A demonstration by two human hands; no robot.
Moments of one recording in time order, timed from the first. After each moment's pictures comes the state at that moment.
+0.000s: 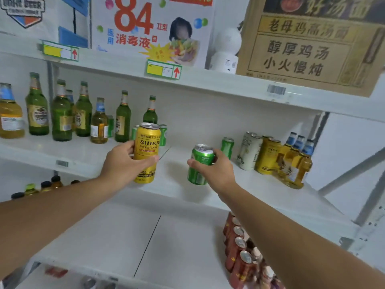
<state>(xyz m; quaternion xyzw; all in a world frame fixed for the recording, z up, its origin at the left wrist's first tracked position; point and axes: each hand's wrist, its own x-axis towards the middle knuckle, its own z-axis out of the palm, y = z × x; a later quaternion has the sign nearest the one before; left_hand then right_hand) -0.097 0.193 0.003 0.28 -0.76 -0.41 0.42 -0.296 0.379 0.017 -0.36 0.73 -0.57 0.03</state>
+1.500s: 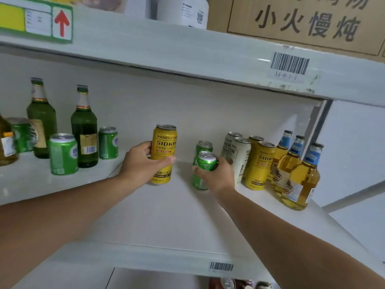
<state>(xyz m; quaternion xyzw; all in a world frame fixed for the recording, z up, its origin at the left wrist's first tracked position) -0.384 0.138 0.002 0.19 -0.77 -0.48 0.39 -0.545 0.314 -0.017 -0.23 0.80 -0.55 -0.03</state>
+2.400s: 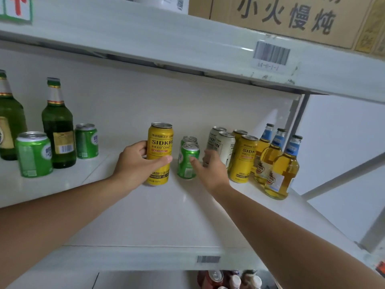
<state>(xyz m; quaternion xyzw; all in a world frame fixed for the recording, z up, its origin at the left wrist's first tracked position) -0.401 0.161 -0.002 0.15 -0.76 -0.51 0.37 -0.546 0.338 -0.009 -0.26 0.83 -0.48 -0.06</state>
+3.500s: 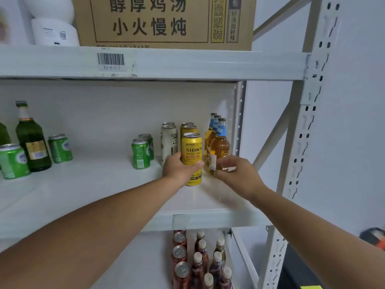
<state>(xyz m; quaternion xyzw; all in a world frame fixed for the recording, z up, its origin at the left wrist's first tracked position) -0.525 0.430 -0.017 0.21 -0.80 -0.47 0.31 -0.582 0.636 -0.001 -0.33 0.82 -0.46 -0.05</state>
